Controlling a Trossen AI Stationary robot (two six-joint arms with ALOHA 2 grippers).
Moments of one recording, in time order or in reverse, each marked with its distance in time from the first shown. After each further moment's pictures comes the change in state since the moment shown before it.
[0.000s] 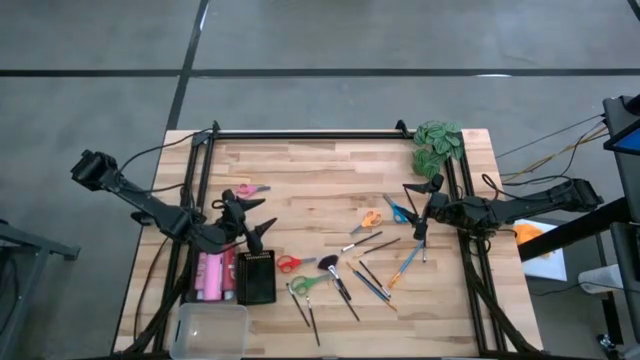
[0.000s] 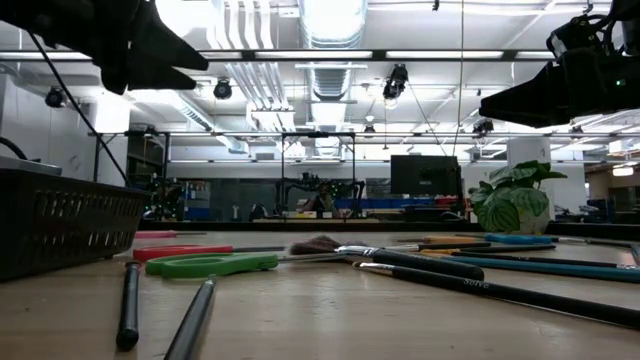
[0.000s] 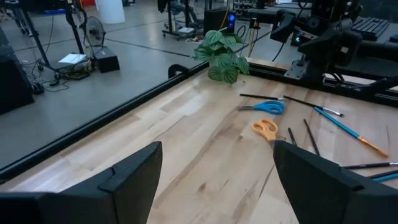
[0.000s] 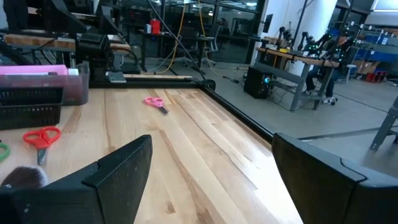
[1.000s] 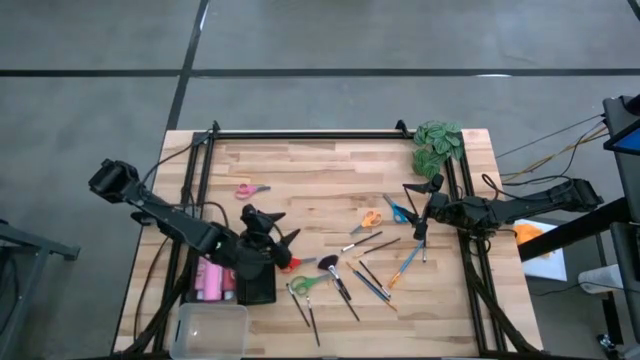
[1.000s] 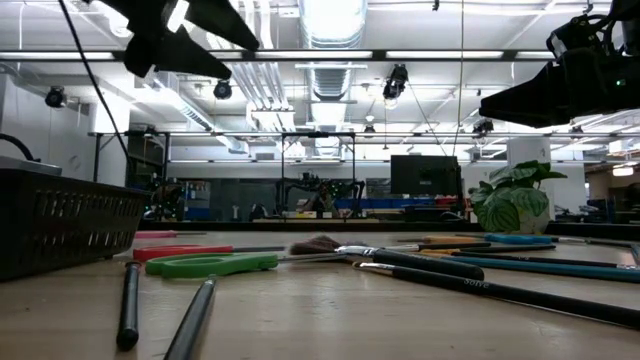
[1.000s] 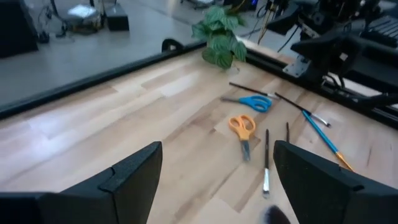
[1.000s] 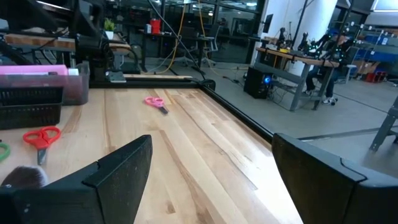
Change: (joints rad) left arm -0.009 0.411 0.418 -0.329 0.004 -0.440; right arm 0.000 0.000 0.000 0.000 0.000 0.000
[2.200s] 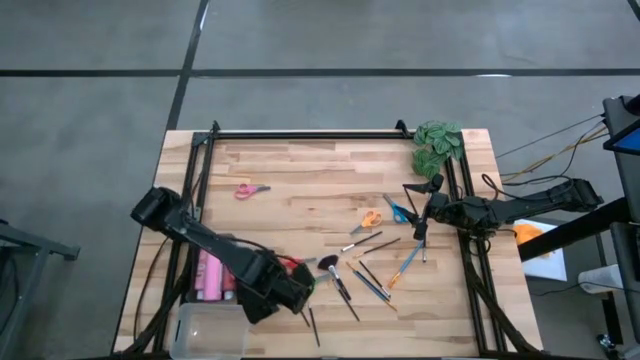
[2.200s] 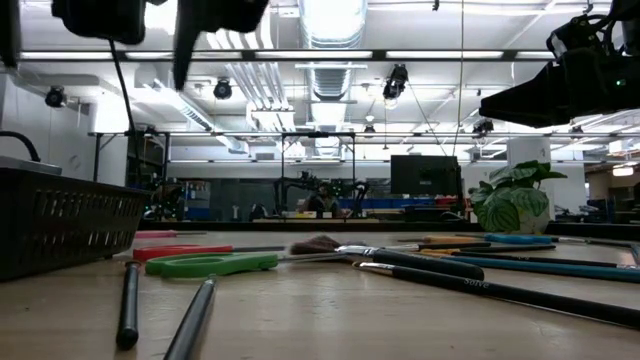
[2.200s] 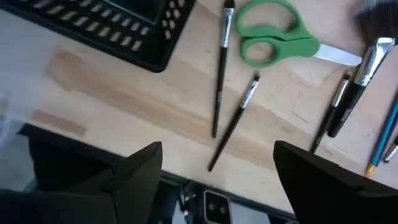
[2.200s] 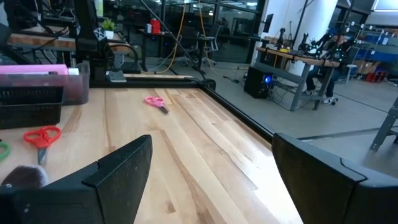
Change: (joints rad) left arm -0.009 0.472 0.593 -0.634 1.069 -1.837; right arm 0.000 0.000 0.000 -0.001 0.000 0.000
